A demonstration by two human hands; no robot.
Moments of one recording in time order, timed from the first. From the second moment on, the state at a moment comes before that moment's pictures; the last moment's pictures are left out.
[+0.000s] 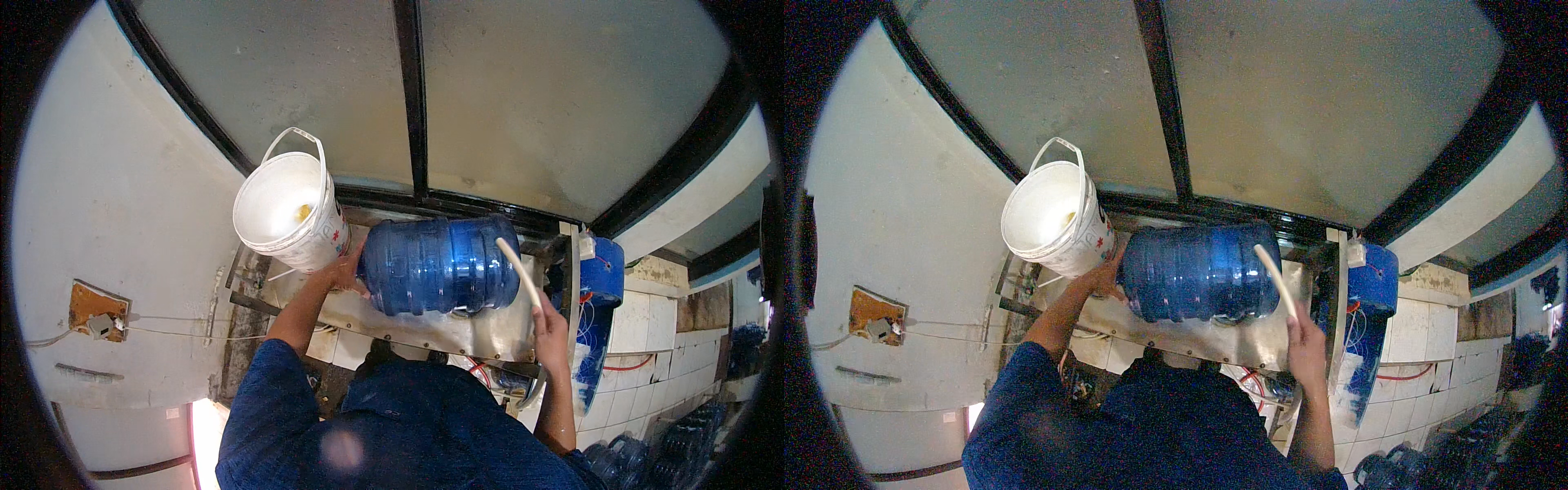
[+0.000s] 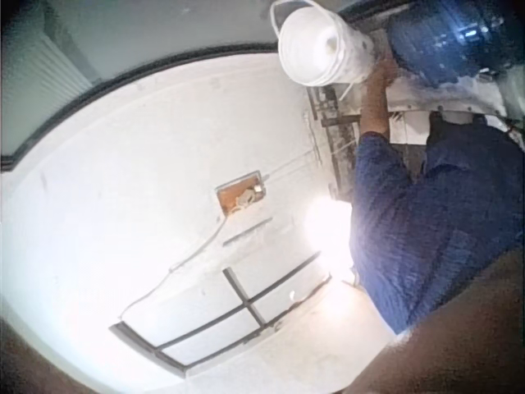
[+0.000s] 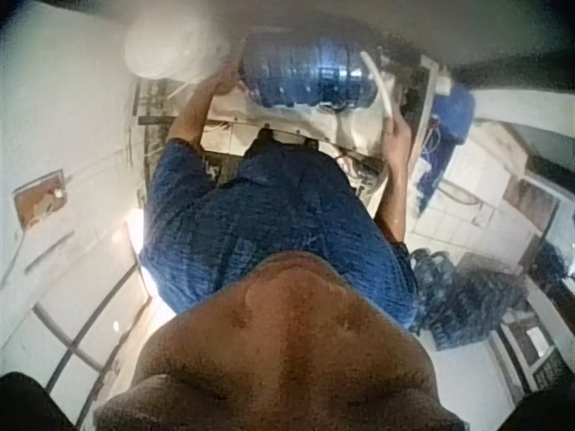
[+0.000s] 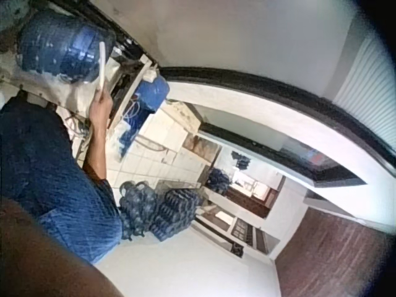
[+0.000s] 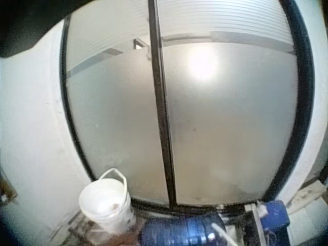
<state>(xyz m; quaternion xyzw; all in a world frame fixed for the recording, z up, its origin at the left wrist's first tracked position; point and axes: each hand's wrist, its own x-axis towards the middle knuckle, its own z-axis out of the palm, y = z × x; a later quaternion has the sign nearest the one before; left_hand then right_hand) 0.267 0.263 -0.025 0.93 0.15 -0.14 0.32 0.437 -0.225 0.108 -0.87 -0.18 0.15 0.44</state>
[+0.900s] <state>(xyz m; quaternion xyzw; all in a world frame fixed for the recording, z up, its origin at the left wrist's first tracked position) 0.378 0.207 -0.016 0.91 0.29 0.15 0.24 0.373 -0.138 0.141 -0.84 -0.20 0.21 0.45</state>
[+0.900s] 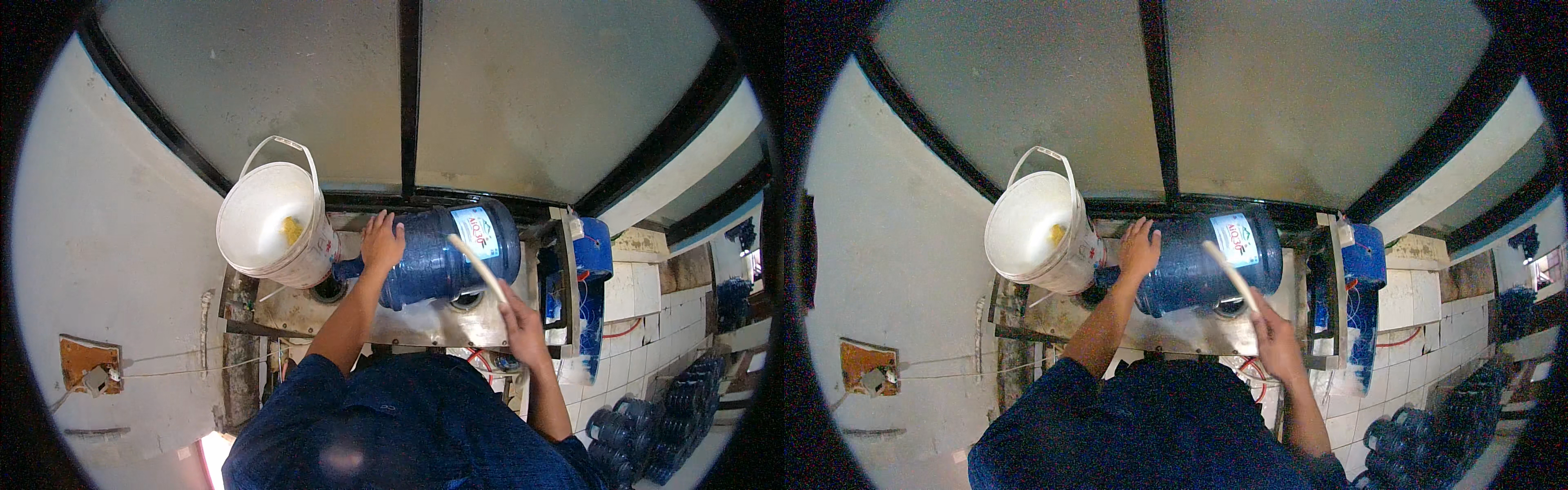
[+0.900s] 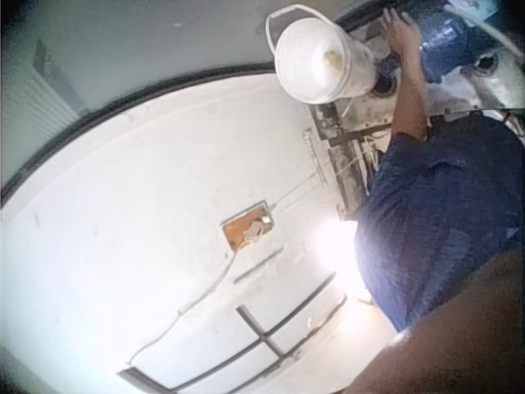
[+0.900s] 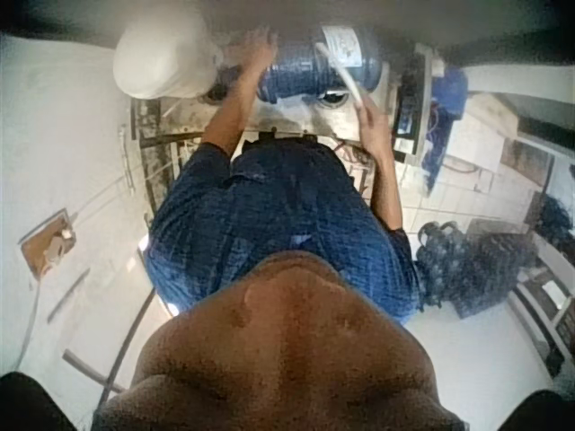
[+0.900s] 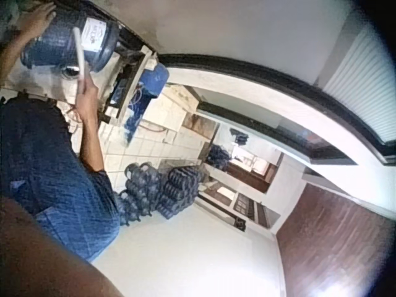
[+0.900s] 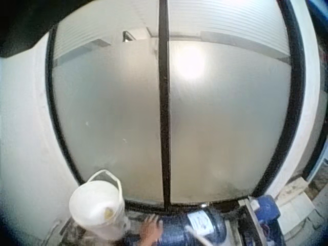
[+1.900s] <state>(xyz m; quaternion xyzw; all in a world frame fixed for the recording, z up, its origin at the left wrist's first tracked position) 0.270 0.273 -0.035 0.95 0.05 -0.25 0.18 0.379 -0.111 0.130 -0.81 -0.26 0.30 0.43</state>
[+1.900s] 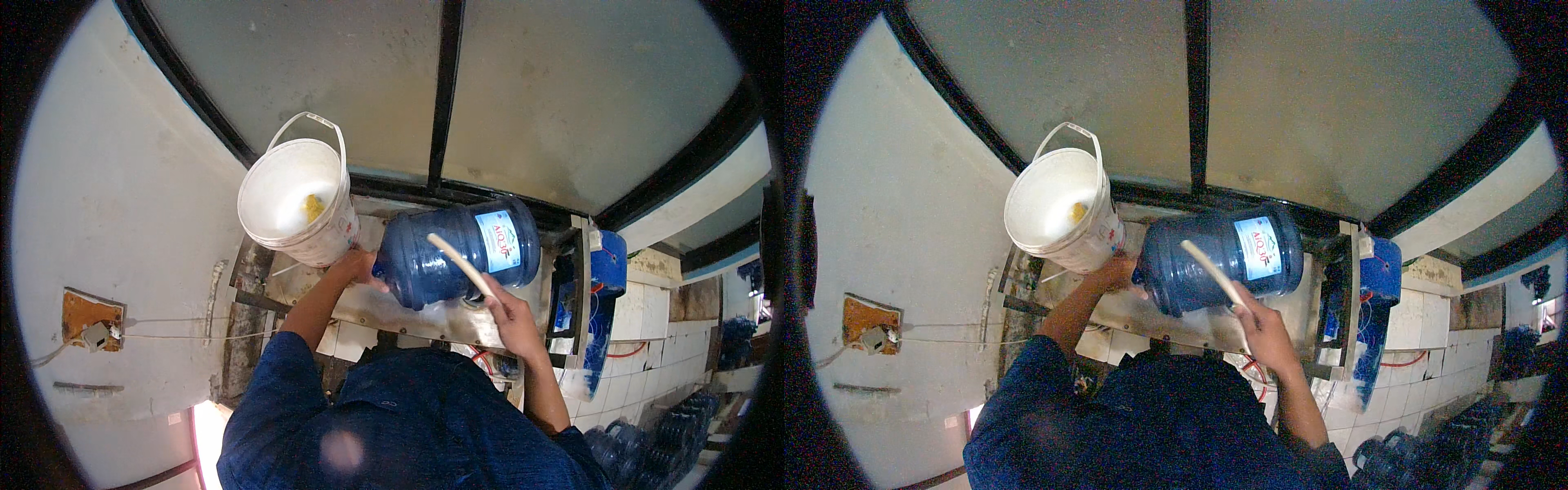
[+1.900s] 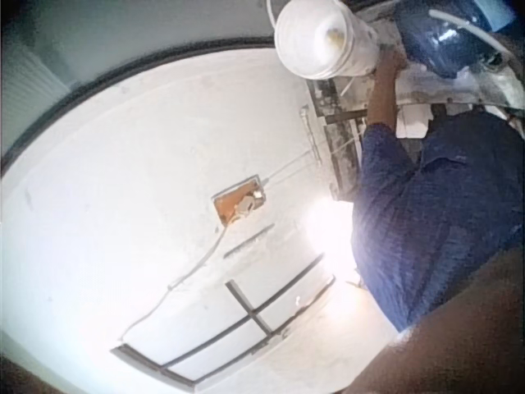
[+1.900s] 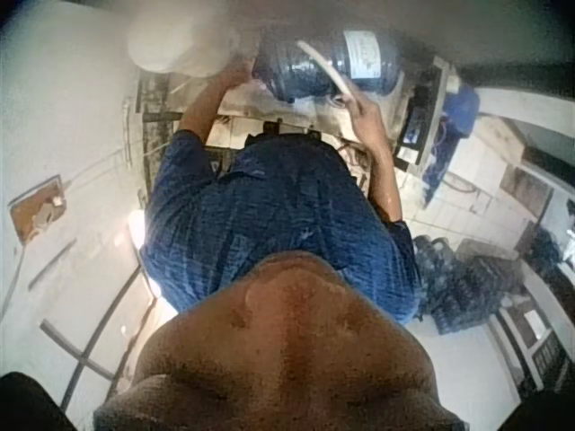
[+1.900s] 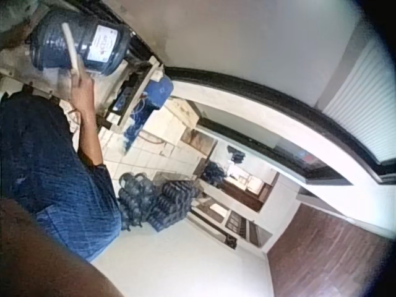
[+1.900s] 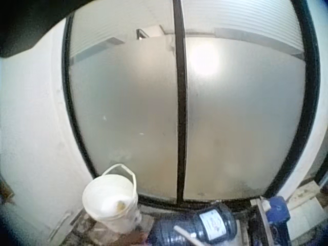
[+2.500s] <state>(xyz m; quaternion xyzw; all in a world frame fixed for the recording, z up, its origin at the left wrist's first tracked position) 0.291 0.290 -0.056 0.72 0.21 0.00 0.66 0.384 -0.164 0.122 -0.85 -0.22 0.21 0.43</state>
